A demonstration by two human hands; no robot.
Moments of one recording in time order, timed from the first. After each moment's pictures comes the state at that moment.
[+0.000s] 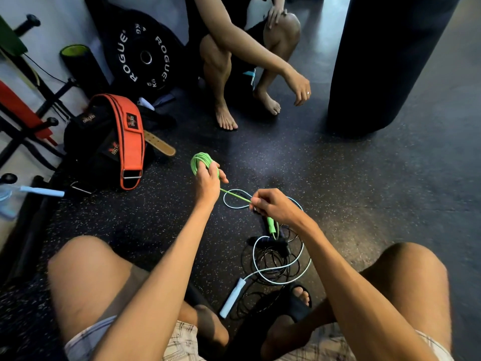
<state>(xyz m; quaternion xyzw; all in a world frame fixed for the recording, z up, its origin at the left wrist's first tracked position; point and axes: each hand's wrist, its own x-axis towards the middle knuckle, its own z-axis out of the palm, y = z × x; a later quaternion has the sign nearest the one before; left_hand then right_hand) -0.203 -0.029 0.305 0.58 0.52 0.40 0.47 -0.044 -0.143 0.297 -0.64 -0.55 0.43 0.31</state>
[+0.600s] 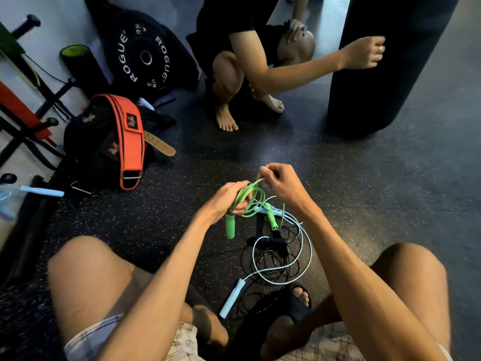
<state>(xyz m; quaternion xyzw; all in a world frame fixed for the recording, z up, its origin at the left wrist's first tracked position) -0.198 -0.061 0.308 0.56 0.32 0.13 0.75 -0.033 -0.123 0.337 -0.69 -0.52 0.30 0.41</state>
